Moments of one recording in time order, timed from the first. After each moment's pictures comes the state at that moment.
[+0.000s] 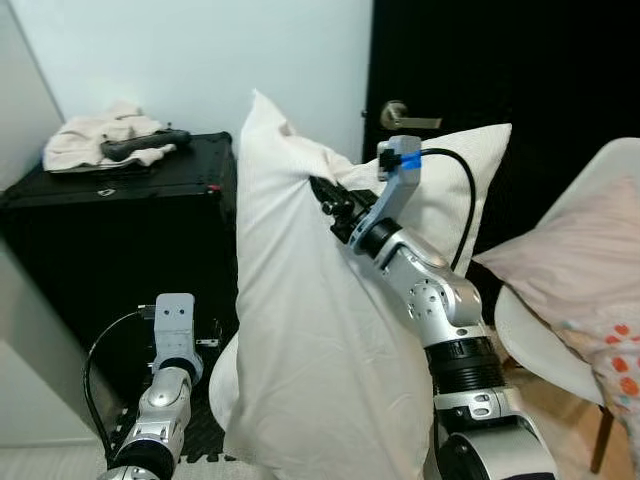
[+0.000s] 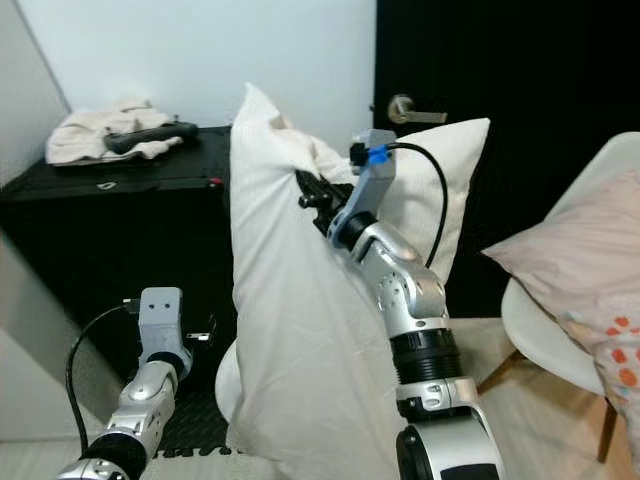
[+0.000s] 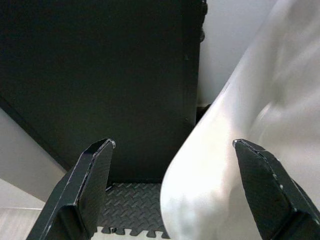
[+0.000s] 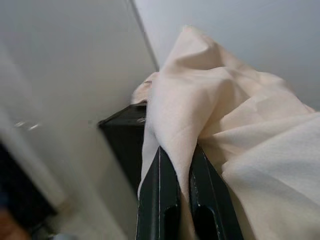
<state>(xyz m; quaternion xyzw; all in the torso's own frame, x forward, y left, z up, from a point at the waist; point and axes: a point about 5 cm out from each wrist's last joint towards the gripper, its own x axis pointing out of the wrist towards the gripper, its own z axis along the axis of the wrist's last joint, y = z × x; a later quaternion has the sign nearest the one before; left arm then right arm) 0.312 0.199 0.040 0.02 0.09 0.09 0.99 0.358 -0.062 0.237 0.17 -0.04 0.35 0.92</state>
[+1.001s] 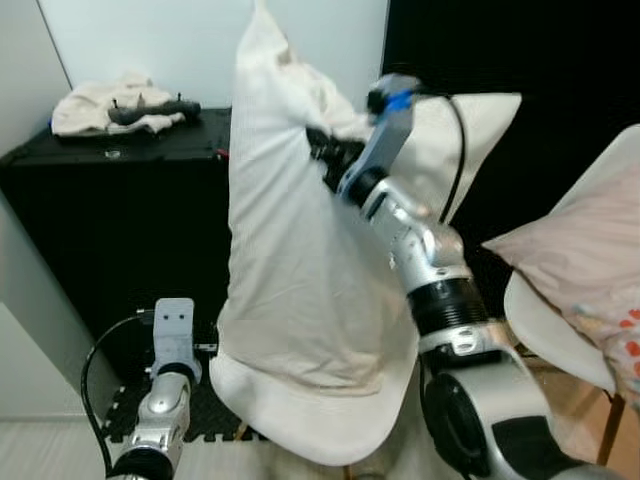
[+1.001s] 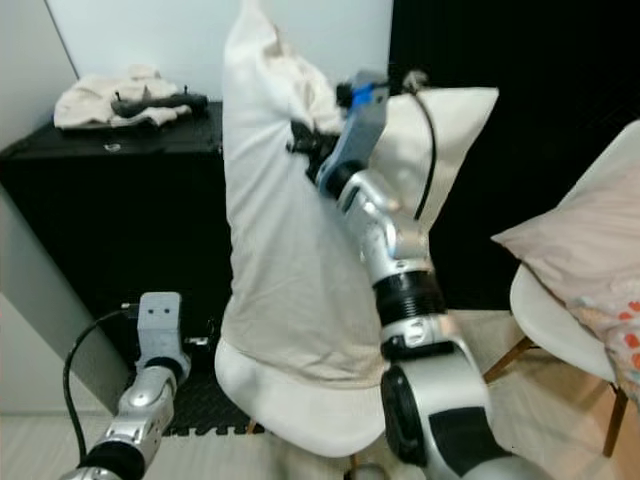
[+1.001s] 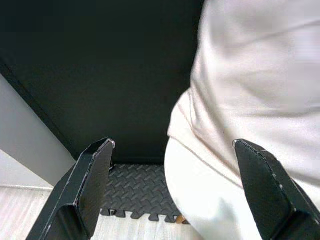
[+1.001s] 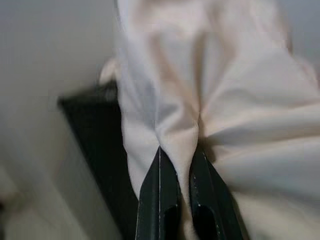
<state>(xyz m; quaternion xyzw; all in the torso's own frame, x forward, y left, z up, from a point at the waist) 0.305 0.199 0.035 0.03 0.09 0.10 0.99 0.385 -0.043 0.251 0.10 -0.04 0.30 0.95</state>
